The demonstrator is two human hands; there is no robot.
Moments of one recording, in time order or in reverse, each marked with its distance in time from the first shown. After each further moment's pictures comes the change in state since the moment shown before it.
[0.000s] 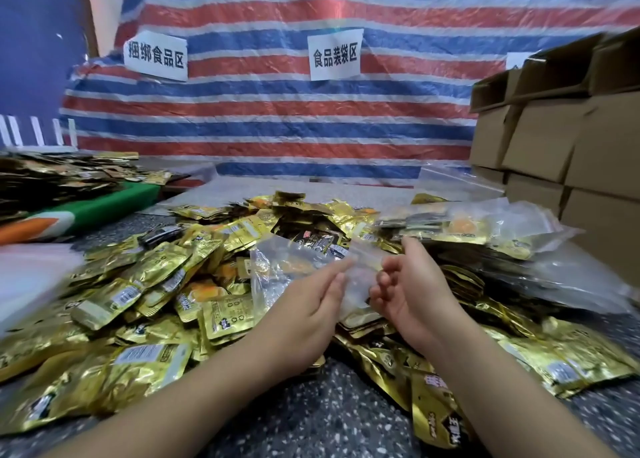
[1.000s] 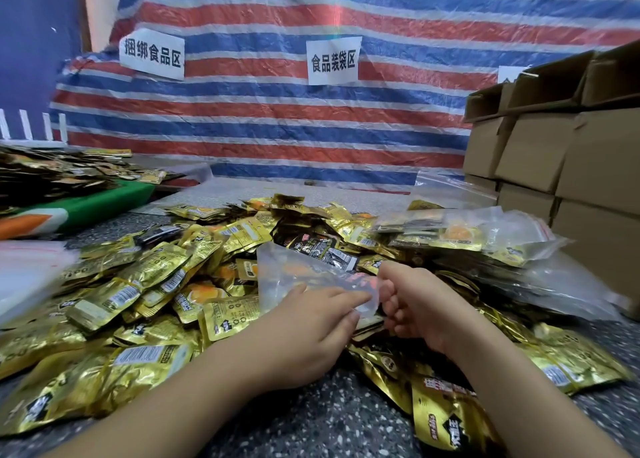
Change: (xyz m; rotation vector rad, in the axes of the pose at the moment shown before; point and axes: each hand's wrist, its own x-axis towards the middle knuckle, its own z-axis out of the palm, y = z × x) left_hand -0.003 0.005 -0.013 0.480 -0.316 0.125; right_hand -0.007 -0.013 -0.010 -0.651 -0.033 0.092
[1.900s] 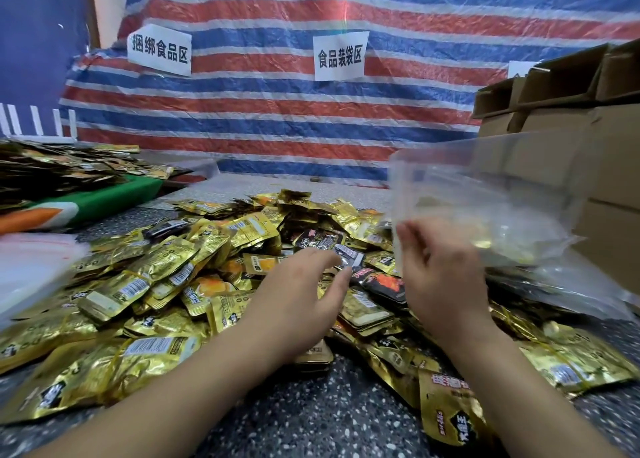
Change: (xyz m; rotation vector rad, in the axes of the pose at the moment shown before) left_hand 0.003 -0.003 -0.005 -0.068 0.465 -0.149; right_hand -0.003 0.006 -0.002 -0.466 0.715 -1.162
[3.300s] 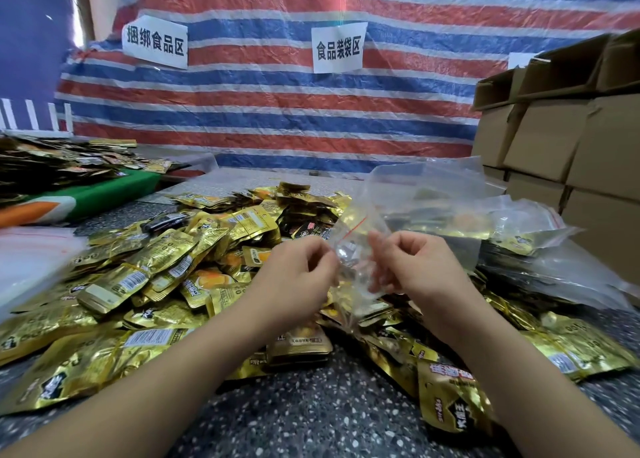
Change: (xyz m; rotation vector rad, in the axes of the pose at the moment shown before) left_hand 0.006 0.004 -0.011 -0.375 -0.063 -0.159; right_hand -0.002 -0.018 -0.001 0.760 -0.399 0.667
